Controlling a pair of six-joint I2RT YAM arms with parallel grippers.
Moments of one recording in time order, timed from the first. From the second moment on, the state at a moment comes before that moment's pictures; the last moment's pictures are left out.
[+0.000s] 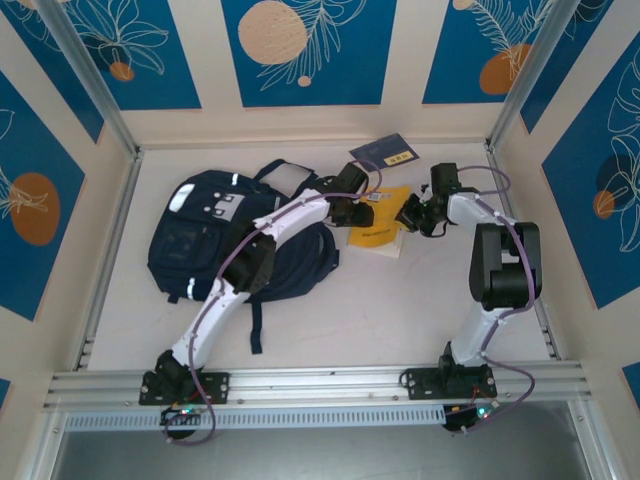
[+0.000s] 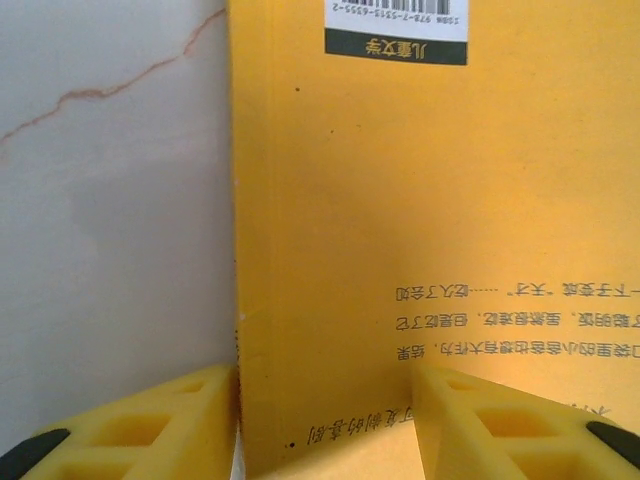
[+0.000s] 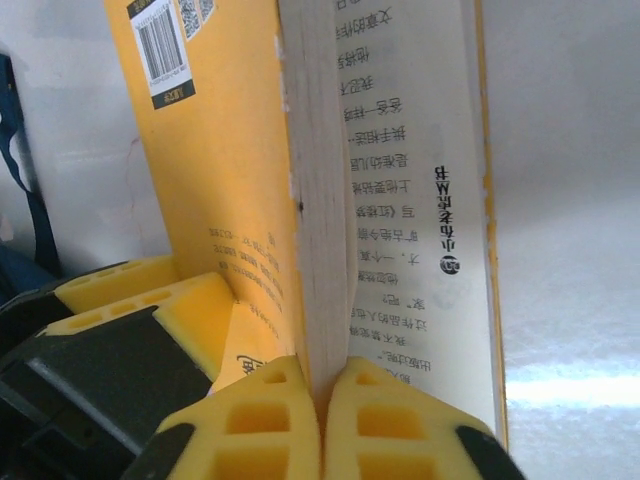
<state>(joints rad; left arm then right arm) -0.73 2.57 2.28 -0.74 0.18 -0.54 0.02 1.80 1.19 -0.54 -0.46 0.64</state>
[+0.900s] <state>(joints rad) -0.80 1.86 1.50 -0.55 0.34 -0.66 0.04 0.95 0.65 -0.66 -0.54 0.75</state>
